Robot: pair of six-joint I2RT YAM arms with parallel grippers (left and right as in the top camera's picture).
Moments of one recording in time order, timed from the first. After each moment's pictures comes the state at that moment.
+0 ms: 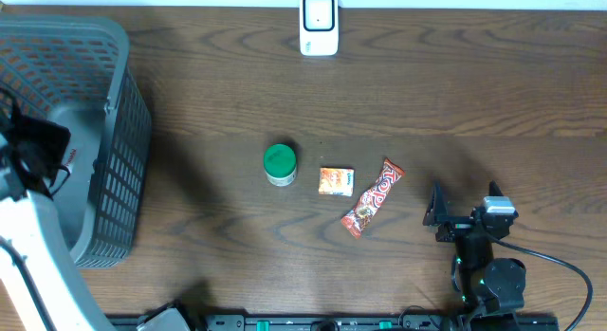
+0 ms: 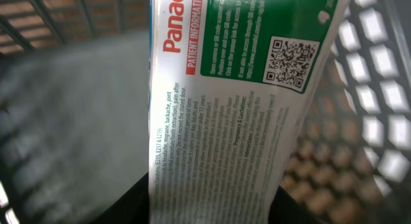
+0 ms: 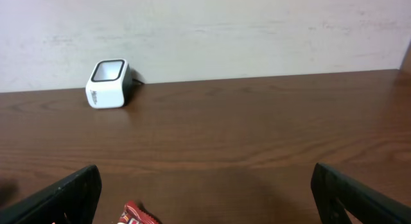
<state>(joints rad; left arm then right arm) 0.57 1.27 1.38 -1.01 0.04 -0.69 0.13 0.01 0.01 -0.06 0.12 0.10</state>
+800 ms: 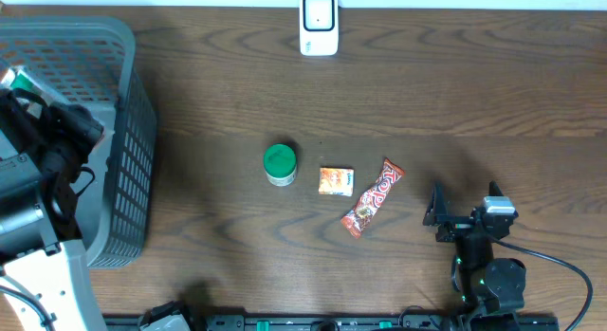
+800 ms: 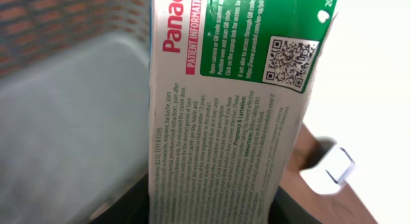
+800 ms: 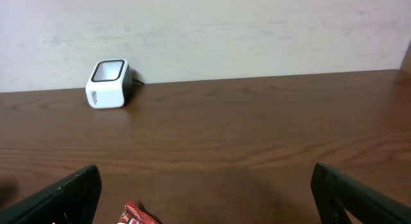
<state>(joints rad) 0.40 1.11 1.38 -0.94 0.12 -0.61 0.13 0.01 0.01 -0.06 0.12 0.10</state>
